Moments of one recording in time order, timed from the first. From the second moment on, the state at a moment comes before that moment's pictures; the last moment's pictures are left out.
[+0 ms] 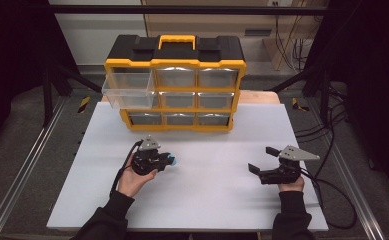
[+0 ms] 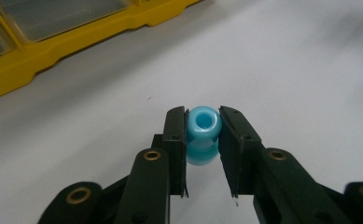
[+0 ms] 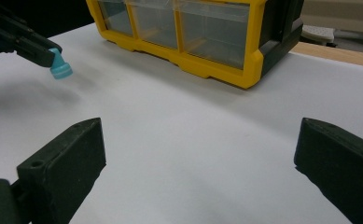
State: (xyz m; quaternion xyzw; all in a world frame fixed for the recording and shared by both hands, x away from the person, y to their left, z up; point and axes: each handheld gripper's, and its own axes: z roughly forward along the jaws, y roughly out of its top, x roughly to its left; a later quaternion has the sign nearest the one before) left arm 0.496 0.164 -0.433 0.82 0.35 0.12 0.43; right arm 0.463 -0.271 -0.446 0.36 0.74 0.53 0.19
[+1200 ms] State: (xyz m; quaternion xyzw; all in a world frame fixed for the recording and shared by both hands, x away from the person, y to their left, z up) left arm 0.482 0.200 -0.395 0.80 0.36 0.14 0.45; right arm 0.463 -0.272 -0.446 0.37 0.74 0.53 0.19
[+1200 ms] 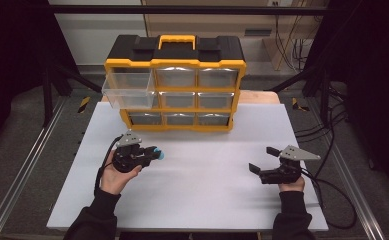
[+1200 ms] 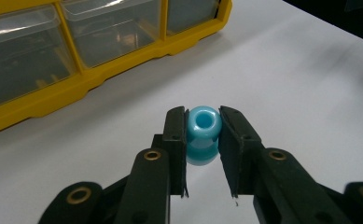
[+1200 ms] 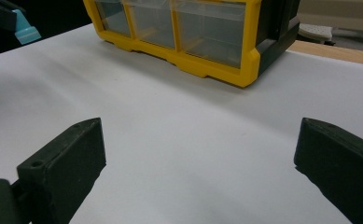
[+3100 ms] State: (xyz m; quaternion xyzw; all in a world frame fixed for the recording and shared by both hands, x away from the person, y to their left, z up) left arm 0.463 0.249 -0.332 0.77 0.37 0.19 0.49; right arm 0.463 -0.271 -0.447 0.37 0.74 0.53 0.19
